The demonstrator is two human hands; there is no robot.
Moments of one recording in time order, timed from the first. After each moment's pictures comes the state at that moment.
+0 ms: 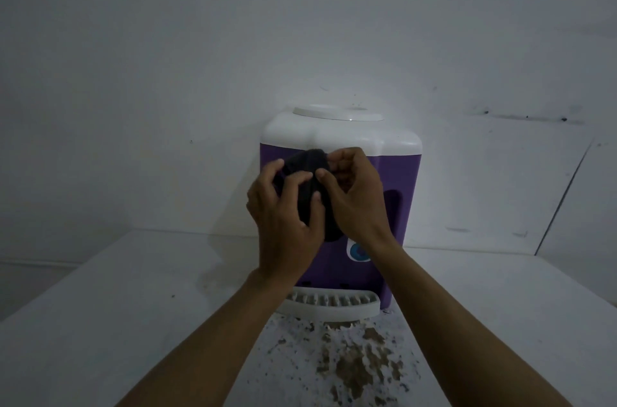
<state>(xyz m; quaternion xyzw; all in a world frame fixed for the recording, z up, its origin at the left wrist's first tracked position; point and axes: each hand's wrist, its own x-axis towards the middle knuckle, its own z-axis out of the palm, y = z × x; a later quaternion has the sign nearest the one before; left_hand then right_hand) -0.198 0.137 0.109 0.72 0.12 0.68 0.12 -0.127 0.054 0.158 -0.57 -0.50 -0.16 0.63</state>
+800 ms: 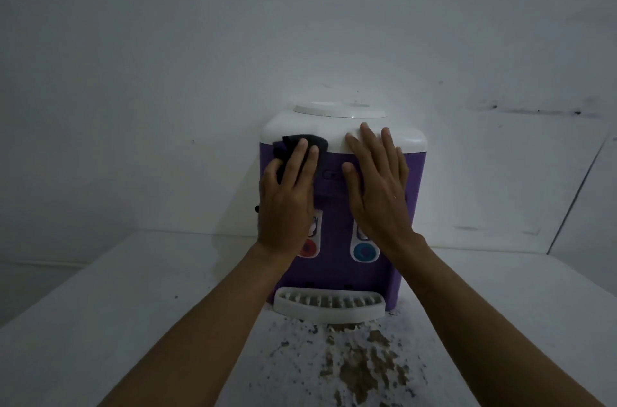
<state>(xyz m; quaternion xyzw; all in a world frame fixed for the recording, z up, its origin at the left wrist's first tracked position) -0.165 0.178 0.112 0.76 0.09 0.64 -0.06 -0.074 0.053 0.144 -0.63 -0.48 -0.47 0.38</state>
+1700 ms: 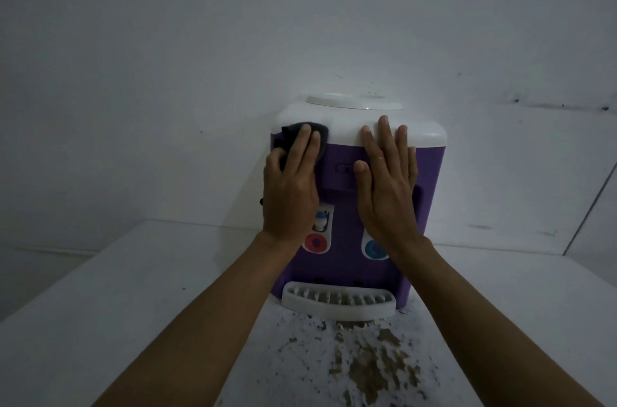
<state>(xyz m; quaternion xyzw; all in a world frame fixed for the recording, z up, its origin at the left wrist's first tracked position) -0.161 0.191 0.118 0.73 0.08 0.67 -0.04 -0.078 0.063 0.137 -0.64 -0.48 -0.44 0.41</state>
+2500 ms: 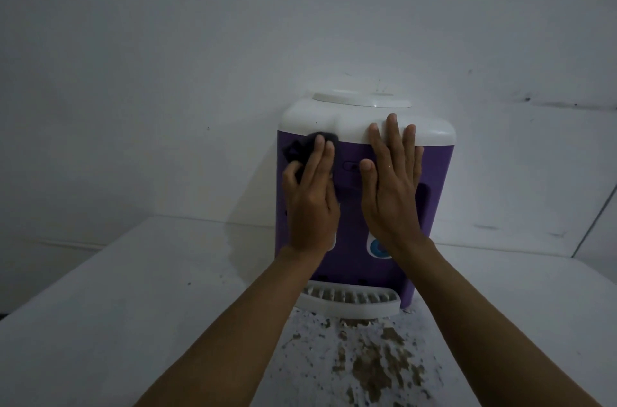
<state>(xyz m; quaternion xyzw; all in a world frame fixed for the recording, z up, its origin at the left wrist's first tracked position) -0.150 0.165 0.097 0.71 0.07 0.69 0.10 -0.080 0.071 0.134 -0.63 -0.47 -0.44 0.43</state>
